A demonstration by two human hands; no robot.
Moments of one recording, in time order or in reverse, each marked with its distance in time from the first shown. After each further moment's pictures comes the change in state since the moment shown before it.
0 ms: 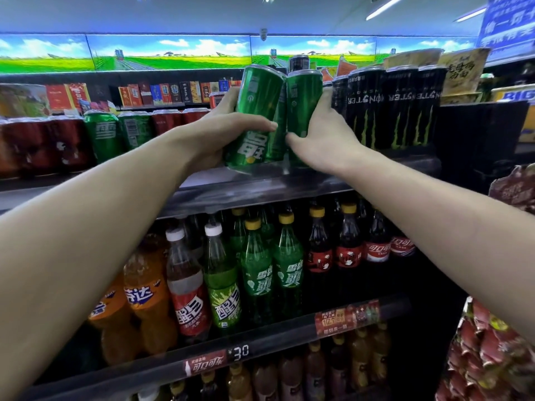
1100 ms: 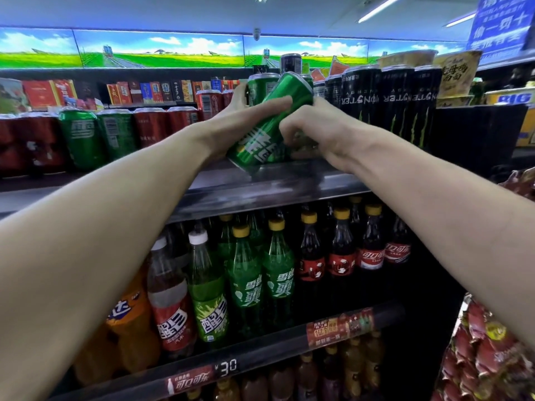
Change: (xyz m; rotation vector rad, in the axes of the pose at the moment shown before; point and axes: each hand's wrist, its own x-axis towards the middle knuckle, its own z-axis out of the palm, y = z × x) left_hand 0.046 -0.005 0.019 0.103 0.007 0.059; right_hand 0.024 0.006 -0.008 0.634 -0.258 0.114
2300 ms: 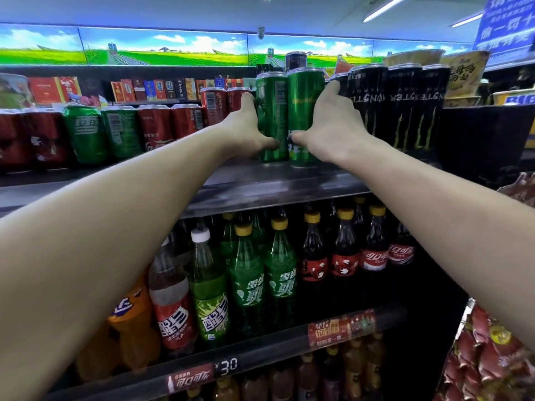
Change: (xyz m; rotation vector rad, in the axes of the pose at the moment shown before) left_hand 0.006 -0.007 0.005 0.627 0.112 -0.095; right_hand -0.012 -0.005 0.004 -0.770 0.363 -0.099
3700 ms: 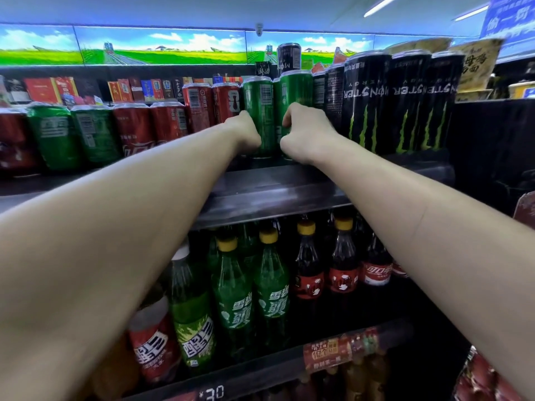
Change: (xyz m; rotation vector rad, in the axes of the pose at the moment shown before) left_hand 0.075 -0.002 0.030 0.343 -0.012 -0.153; right_hand 0.054 0.018 0.045 0.012 -0.156 -0.077
